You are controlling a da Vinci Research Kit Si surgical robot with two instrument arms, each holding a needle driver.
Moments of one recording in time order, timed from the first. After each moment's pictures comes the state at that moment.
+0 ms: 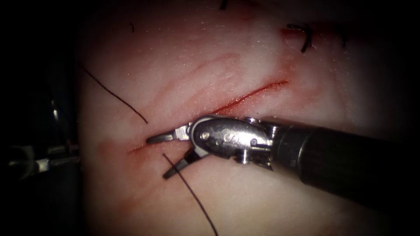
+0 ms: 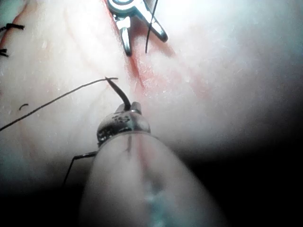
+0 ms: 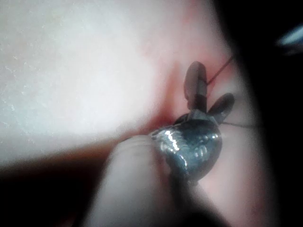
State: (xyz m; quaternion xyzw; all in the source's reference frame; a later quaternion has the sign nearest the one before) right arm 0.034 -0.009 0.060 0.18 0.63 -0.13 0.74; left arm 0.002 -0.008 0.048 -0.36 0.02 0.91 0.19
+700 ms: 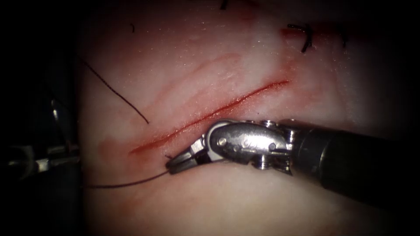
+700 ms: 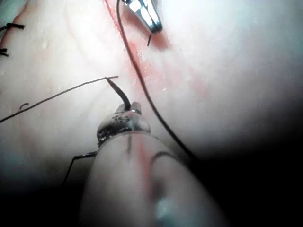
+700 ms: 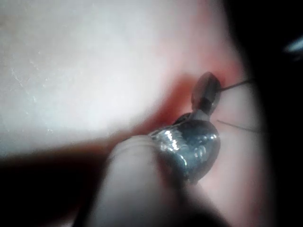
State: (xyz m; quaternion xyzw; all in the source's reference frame) right arm 0.031 -0.011 0.057 0.19 0.60 -0.18 0.76; left arm 0.002 -0.008 0.048 -0.36 0.02 0.91 0.19
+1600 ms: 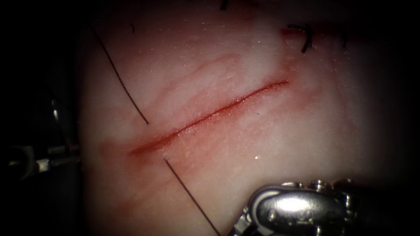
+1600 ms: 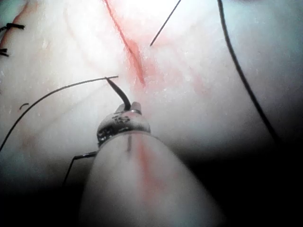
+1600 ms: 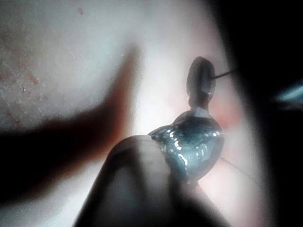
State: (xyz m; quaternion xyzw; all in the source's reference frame) right arm 0.025 -0.018 0.048 0.36 0.55 -0.25 0.71; left arm 0.002 -0.008 0.049 -0.36 0.02 0.91 0.19
